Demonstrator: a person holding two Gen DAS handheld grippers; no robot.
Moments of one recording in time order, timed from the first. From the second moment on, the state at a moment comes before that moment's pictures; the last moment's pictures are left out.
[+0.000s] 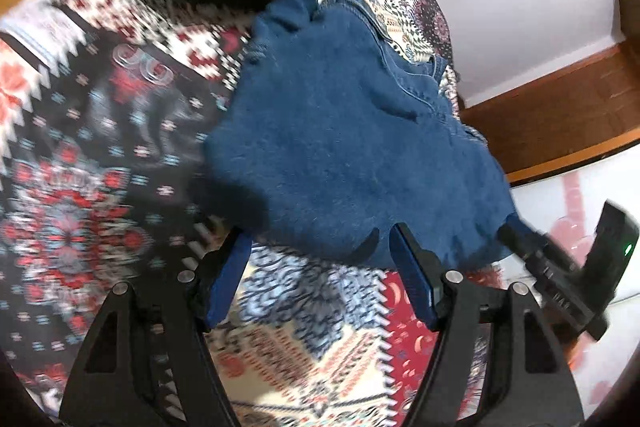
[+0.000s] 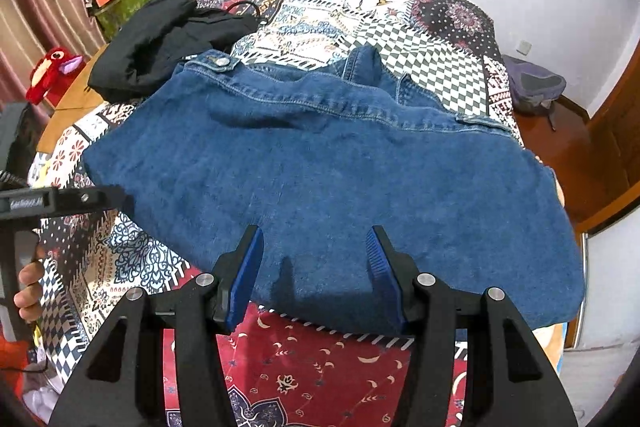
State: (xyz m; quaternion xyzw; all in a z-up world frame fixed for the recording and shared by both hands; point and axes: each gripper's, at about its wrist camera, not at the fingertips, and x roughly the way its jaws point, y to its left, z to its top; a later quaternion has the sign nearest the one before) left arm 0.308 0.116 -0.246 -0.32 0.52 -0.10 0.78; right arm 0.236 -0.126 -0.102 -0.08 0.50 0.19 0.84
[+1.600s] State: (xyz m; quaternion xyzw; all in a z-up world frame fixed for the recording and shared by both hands) left arm 0.272 0.110 -0.048 -0.25 0.26 -0.08 0.93; right arm 0.244 -0.028 -0.122 -0.04 0.54 0.29 0.79
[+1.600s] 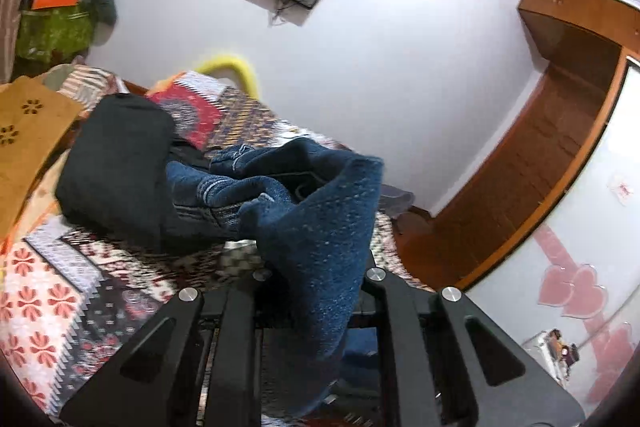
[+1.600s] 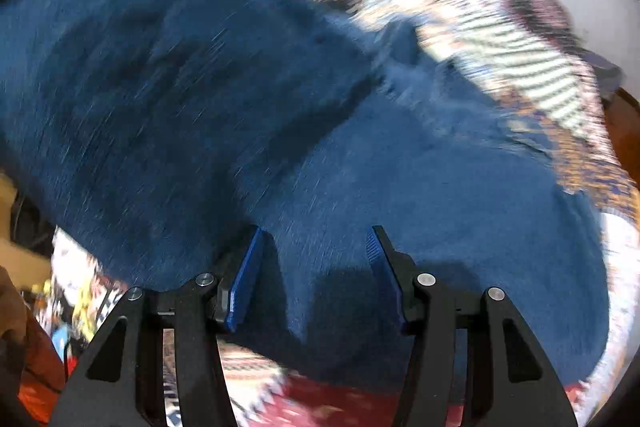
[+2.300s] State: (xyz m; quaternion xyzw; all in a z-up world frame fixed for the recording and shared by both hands) left arm 0.319 -0.081 -0.099 -0.11 0.37 -0.20 0.90; right arm 0.200 -0.211 -0.081 -0.01 0.48 0.13 0.87
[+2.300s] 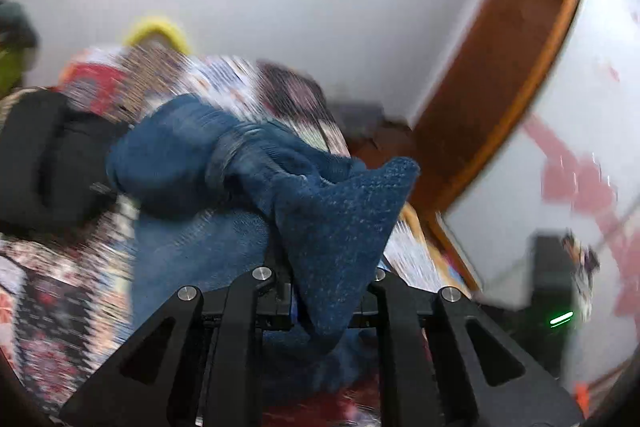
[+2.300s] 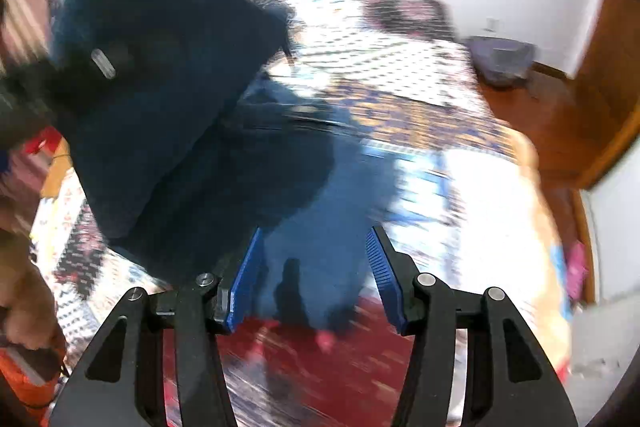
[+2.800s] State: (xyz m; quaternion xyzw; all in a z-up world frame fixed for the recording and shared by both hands) left arm 0.291 -0.144 -0.154 -0.01 0.47 -0.26 0.84; right arm 0.175 -0.271 -0.088 0.07 0.49 0.08 0.87
